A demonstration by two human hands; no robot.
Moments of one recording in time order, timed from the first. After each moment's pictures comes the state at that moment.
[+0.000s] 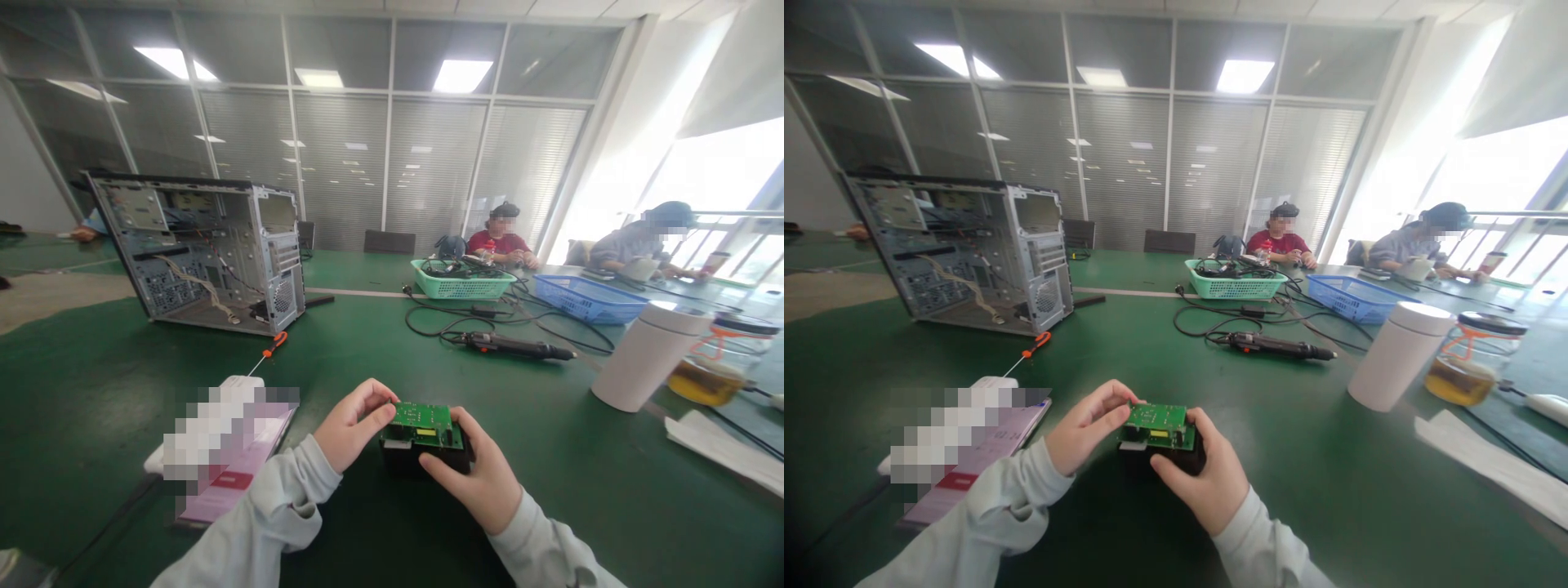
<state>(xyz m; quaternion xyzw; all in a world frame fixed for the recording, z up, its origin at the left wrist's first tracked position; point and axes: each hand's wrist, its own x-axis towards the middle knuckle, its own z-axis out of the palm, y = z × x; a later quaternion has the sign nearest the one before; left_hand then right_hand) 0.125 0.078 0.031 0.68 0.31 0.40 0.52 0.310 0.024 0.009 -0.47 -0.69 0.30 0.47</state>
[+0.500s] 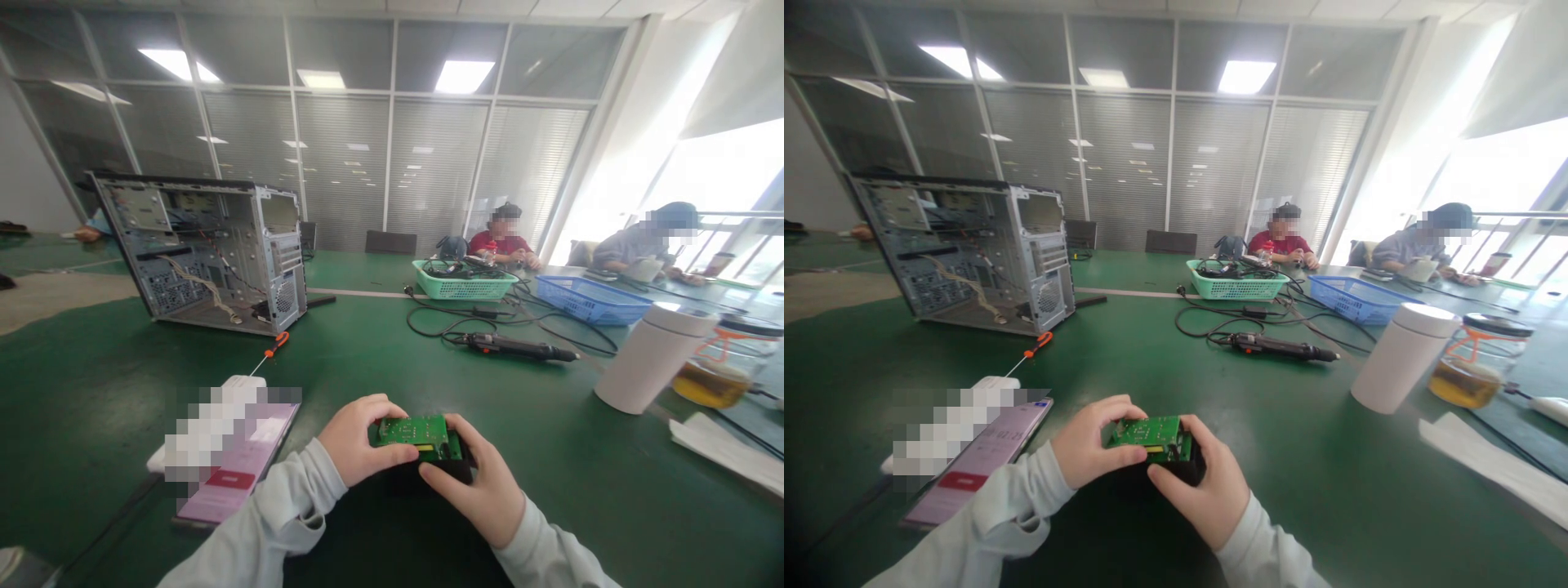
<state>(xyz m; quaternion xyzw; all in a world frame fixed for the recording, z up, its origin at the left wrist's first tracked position) 0.123 0.070 0.046 0.85 0.37 0.28 0.26 0.308 0.020 0.010 -0.47 -0.70 0.28 0.46</state>
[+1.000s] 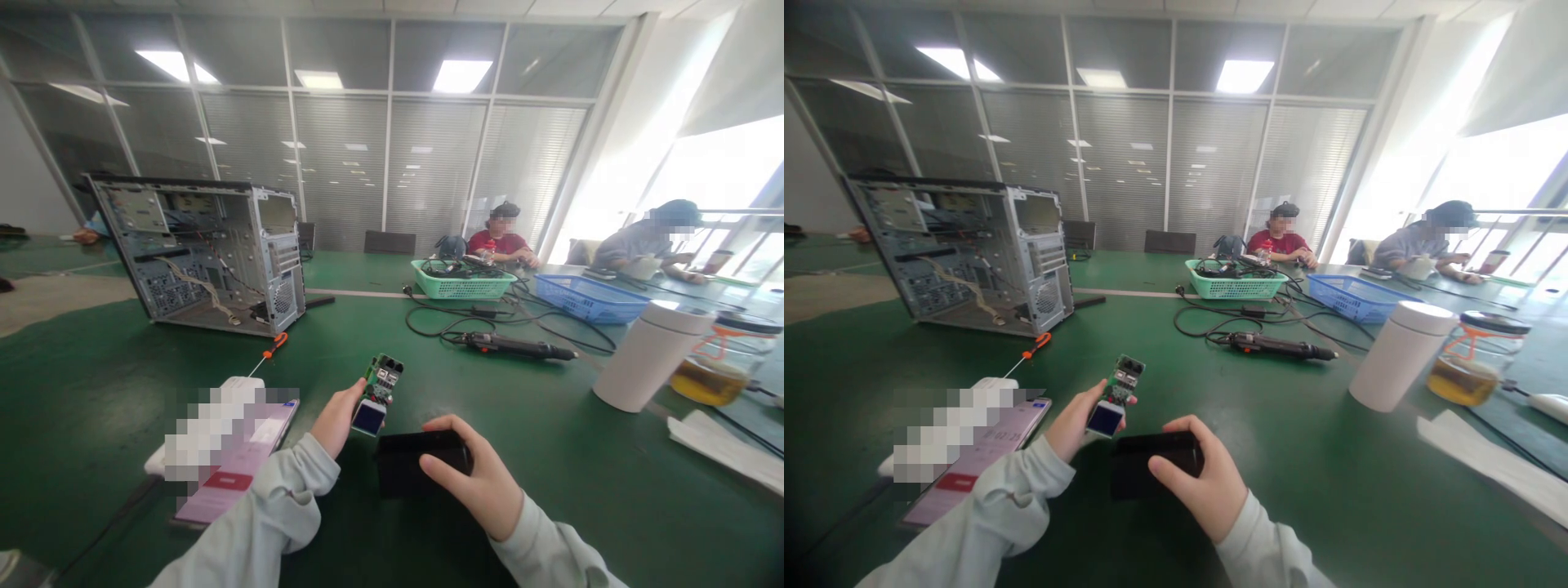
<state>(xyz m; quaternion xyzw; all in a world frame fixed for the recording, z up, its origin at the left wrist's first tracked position) 0.121 0.093 0.028 0.53 0.44 0.42 0.59 0.311 0.023 0.006 -0.48 -0.65 0.36 0.46</state>
